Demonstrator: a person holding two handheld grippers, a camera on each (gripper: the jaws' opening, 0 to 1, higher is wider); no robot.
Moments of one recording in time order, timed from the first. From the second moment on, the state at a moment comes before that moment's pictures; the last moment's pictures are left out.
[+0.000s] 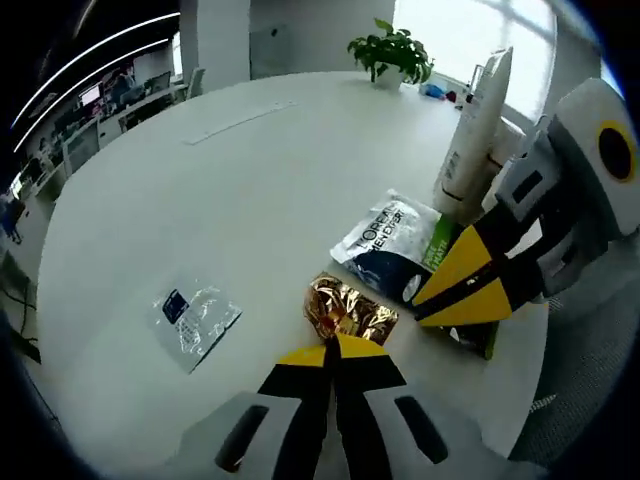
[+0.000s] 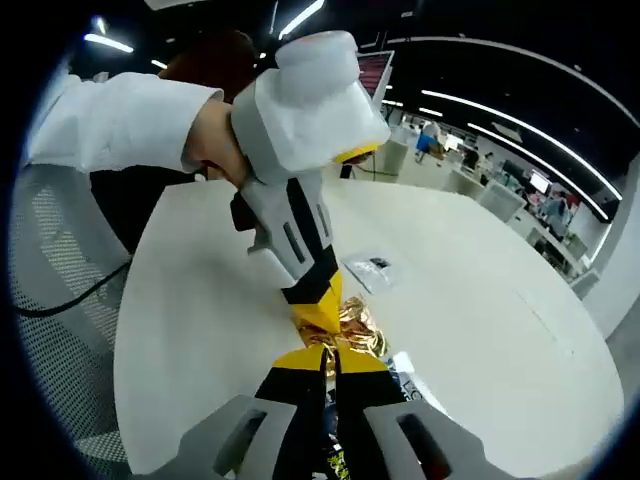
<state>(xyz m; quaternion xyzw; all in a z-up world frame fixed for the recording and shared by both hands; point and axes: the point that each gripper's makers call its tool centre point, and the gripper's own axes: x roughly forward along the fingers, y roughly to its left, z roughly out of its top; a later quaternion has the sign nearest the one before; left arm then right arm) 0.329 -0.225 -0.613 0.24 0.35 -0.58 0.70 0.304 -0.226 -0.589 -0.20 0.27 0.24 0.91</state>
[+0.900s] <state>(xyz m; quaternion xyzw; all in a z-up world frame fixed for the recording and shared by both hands) 0.354 -0.214 -0.600 0.30 0.28 -0.56 0.72 0.317 -0.228 -0.618 -0.21 0.30 0.25 0.90</state>
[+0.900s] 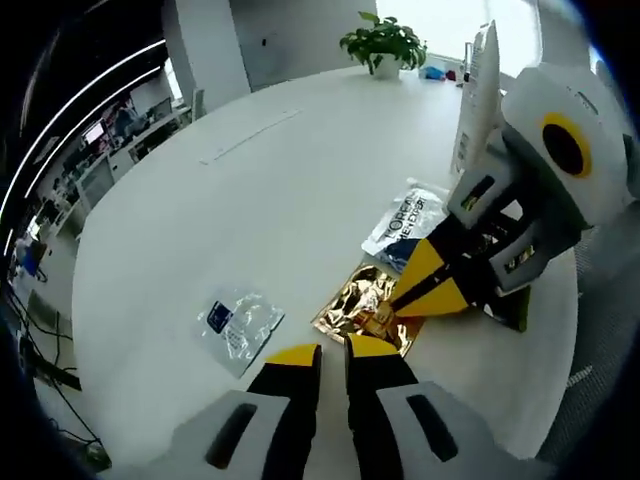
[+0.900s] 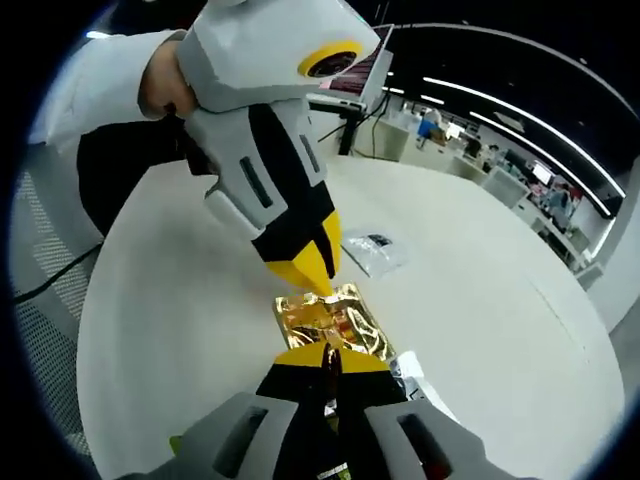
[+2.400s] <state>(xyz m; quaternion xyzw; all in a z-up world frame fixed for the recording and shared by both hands) 0.325 -0.227 -0.582 0.30 0.25 -0.61 0.69 0.307 -0.231 -0.577 -0.19 0.26 0.24 0.91</state>
